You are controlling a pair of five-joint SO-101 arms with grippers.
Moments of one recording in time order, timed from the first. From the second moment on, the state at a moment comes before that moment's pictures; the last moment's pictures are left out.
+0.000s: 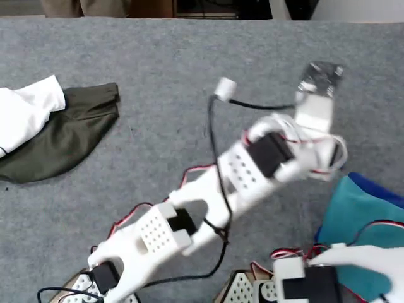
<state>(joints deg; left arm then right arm) 55.2 44.7 -85.5 90.1 24.6 83.1 -23.9 3.4 96.9 13.6</state>
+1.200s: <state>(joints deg) -51.7 30.3 -70.8 99.1 -1.7 10.1 -39.7 25.8 97.3 6.8</state>
